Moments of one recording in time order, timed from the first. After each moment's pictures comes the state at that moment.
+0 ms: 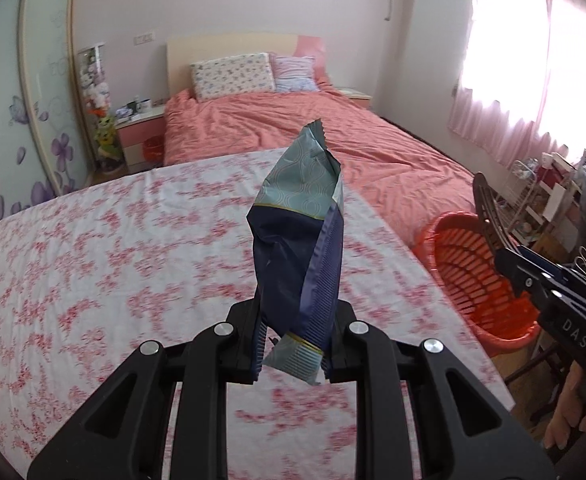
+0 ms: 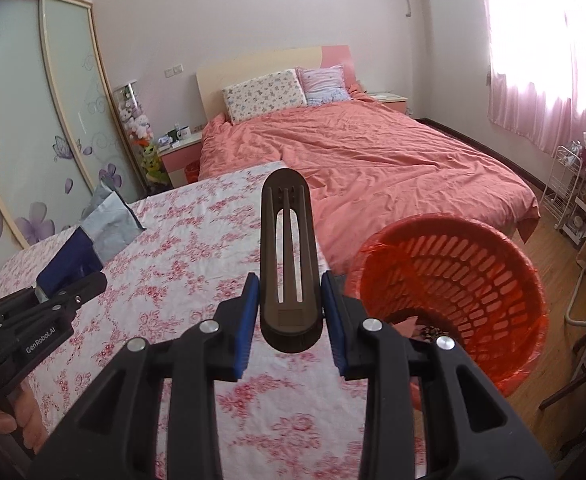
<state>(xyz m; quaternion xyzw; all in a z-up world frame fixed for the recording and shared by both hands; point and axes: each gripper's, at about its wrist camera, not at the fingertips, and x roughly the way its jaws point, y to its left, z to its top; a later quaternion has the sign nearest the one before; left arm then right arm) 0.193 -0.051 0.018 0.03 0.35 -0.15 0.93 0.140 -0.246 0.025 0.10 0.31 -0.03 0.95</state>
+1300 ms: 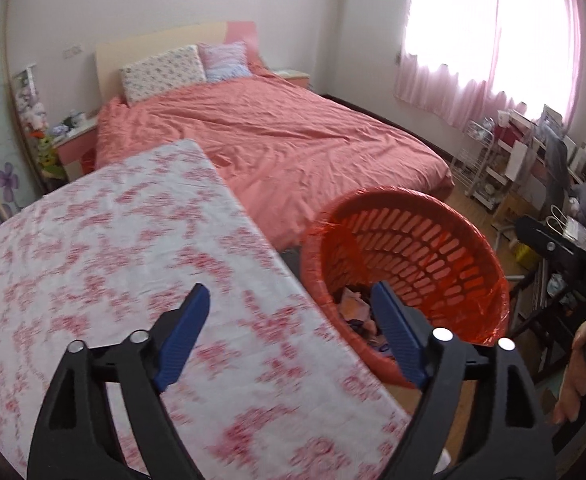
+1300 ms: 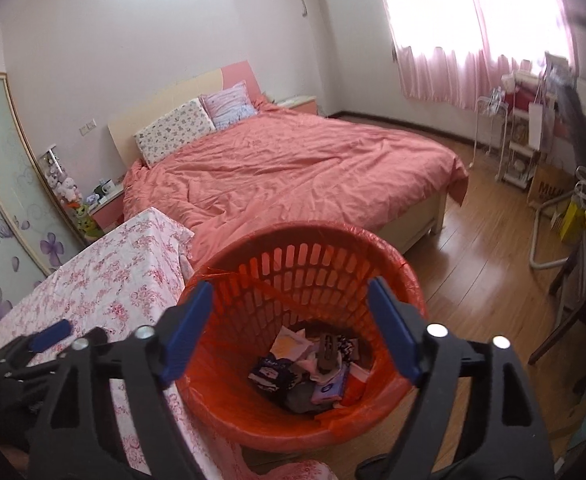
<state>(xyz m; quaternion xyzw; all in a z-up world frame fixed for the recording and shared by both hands) 0.192 -0.170 -0.006 0.06 0.36 -0.22 0.91 0.108 -0.400 0.001 0.16 0.27 -0.17 0.93</state>
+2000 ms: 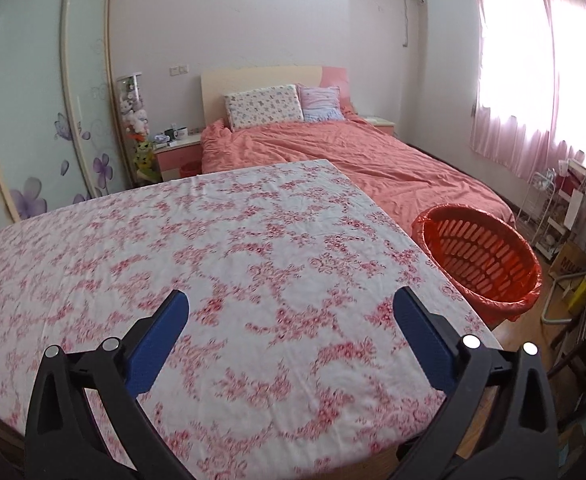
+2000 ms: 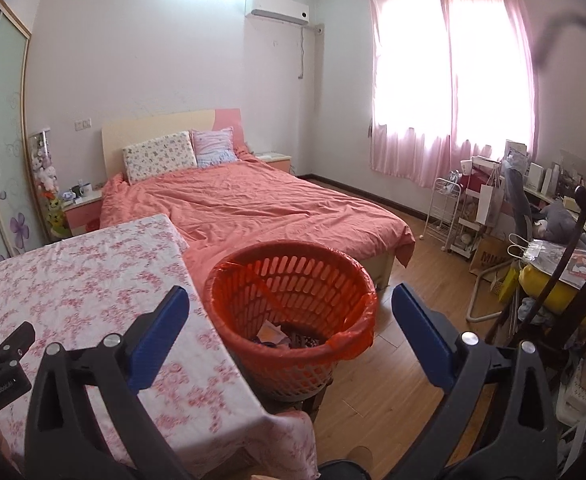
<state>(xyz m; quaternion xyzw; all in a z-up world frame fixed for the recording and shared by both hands) 0.073 -0.035 0.016 0.03 0.28 -0.07 0.96 -0.026 -0.255 0.039 0.05 0.19 -0.25 0.95</state>
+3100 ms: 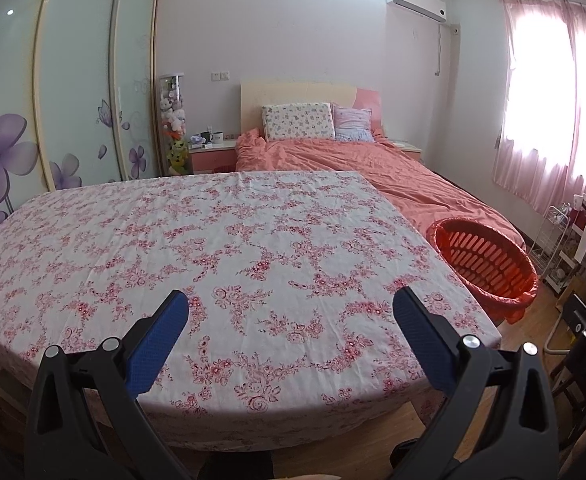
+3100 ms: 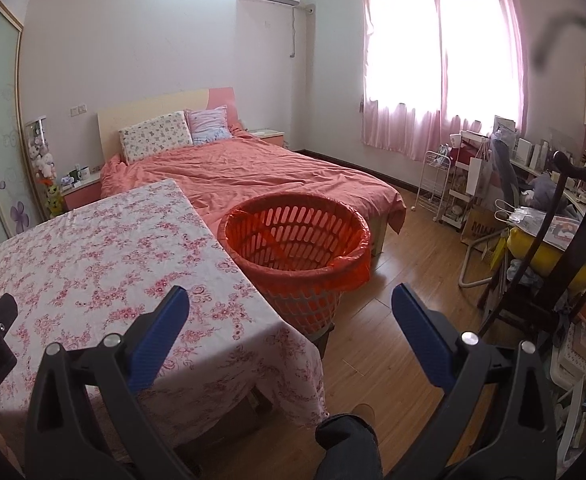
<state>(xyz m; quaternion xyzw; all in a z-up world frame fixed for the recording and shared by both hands) 0.000 -0.001 0.014 -0.01 0.25 -0.02 0.97 -0.080 -0.207 0.020 0.07 0.25 -0.25 0.93</state>
